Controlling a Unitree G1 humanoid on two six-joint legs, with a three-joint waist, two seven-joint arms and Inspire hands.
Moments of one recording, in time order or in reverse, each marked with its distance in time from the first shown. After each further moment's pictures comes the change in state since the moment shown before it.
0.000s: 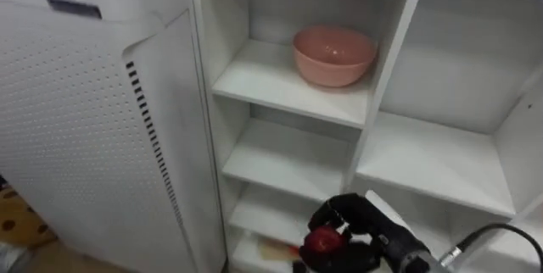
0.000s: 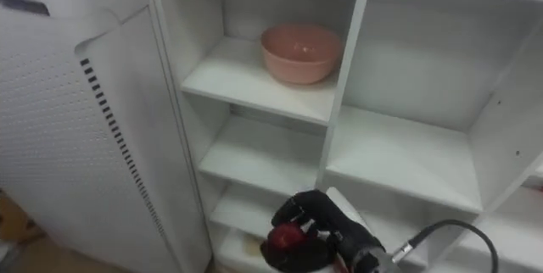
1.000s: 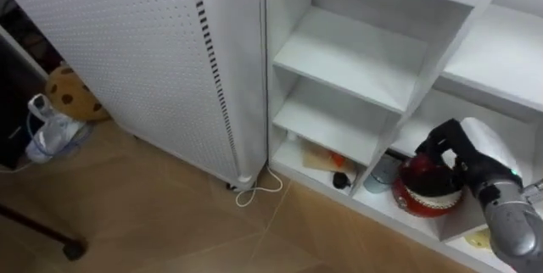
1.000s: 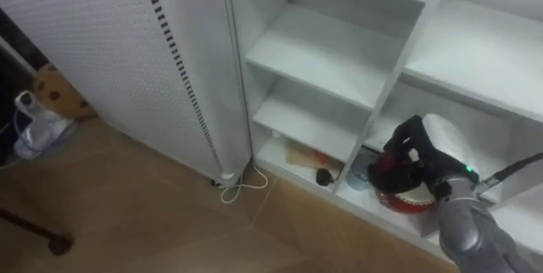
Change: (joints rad) left arm 0.132 0.147 -0.043 -0.212 -0.202 0.060 0.062; right arm -0.401 -0.266 0.092 0.410 -0.147 0.037 -0.454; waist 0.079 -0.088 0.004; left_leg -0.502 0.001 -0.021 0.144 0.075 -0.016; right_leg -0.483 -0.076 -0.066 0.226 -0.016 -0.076
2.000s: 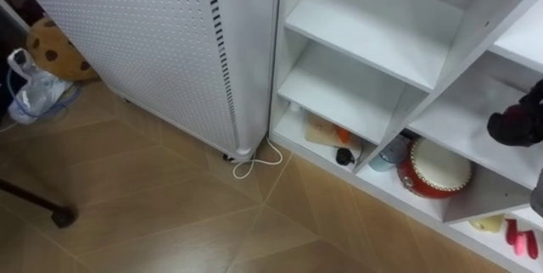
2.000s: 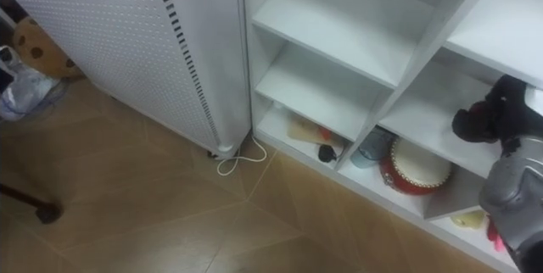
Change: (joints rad) left arm 0.042 0.075 -0.012 -0.105 -0.001 0.091 0.085; right arm -0.205 -0.074 0.116 0.274 0.280 0.109 -0.325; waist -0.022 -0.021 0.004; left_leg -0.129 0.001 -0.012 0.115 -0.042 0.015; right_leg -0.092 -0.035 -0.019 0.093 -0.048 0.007
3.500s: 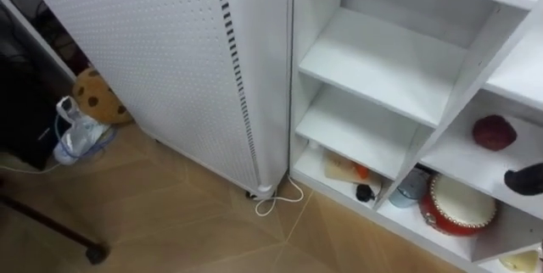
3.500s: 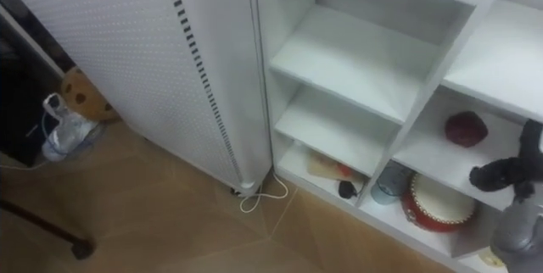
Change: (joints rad) left arm 0.059 -0.001 -0.013 0.053 -0.139 -0.015 -0.033; right arm 0.320 -0.023 -0.002 -0.218 -0.137 -0.010 0.063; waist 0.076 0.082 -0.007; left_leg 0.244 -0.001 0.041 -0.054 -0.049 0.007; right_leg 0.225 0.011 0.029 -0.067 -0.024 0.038
